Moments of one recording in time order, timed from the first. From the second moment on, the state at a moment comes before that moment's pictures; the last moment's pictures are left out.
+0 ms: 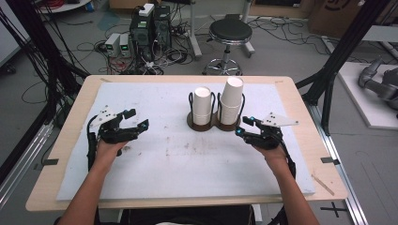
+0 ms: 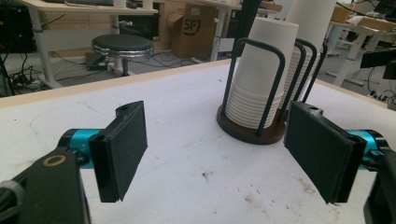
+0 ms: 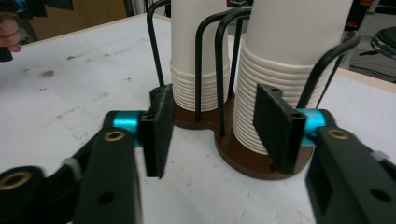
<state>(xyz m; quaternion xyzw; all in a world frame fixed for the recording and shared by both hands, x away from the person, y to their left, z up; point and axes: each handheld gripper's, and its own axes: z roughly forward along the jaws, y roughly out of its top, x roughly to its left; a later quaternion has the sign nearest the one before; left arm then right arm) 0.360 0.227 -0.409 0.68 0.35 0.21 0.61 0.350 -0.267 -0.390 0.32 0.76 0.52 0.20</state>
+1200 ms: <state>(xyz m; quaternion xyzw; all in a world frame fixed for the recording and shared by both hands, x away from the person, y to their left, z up) 0.360 0.224 -0.412 0.69 0.35 0.21 0.60 0.392 -0.165 -0.416 0.32 0.79 0.49 0.19</state>
